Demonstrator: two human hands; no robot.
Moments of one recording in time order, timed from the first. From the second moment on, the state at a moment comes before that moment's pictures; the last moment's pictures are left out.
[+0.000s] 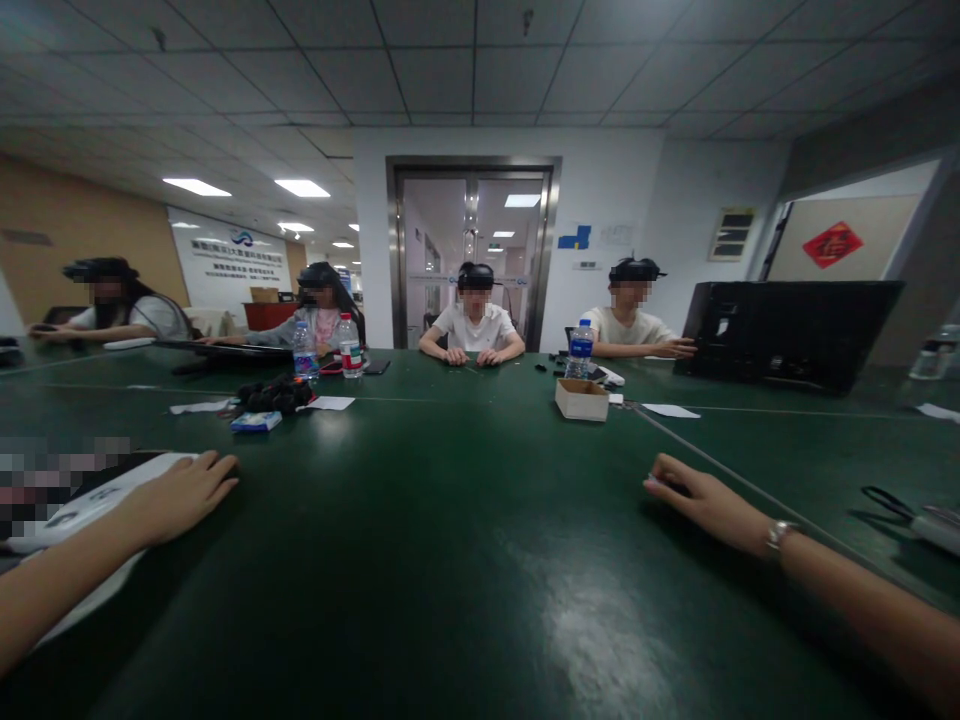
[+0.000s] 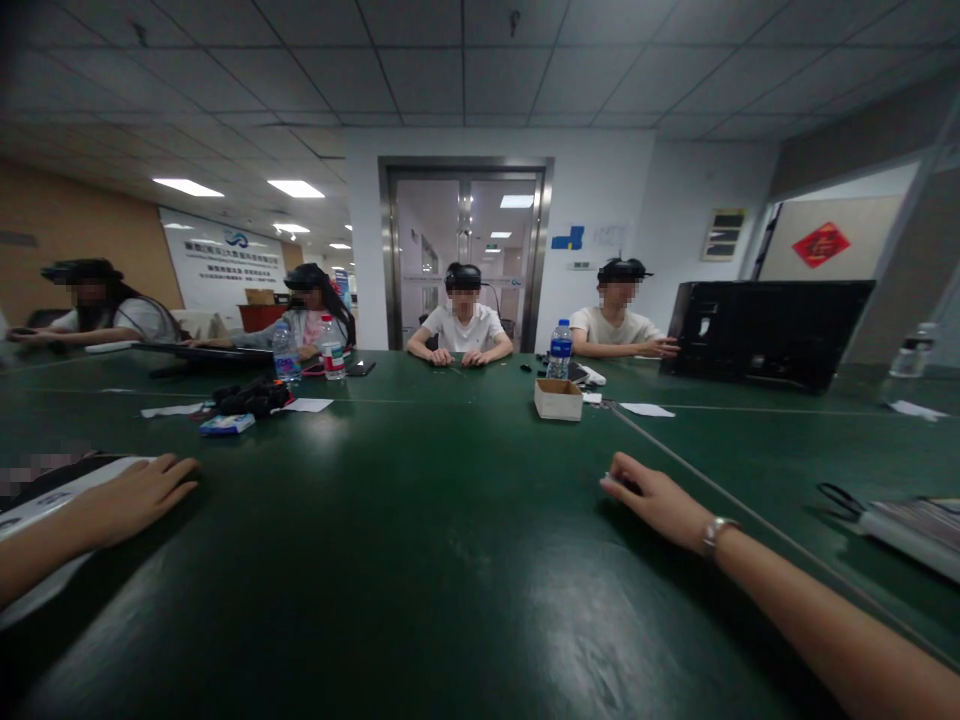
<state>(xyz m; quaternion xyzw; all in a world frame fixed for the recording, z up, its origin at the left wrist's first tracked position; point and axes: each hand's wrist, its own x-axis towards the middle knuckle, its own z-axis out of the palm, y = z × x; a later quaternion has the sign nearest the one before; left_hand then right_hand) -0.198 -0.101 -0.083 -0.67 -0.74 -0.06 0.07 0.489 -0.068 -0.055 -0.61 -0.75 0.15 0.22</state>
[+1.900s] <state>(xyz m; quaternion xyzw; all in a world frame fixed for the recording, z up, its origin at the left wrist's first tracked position) 0.132 0.007 -0.085 -0.84 -0.52 -0.16 0.02 0.545 -0.054 -0.051 -0.78 -0.56 -0.04 0.26</state>
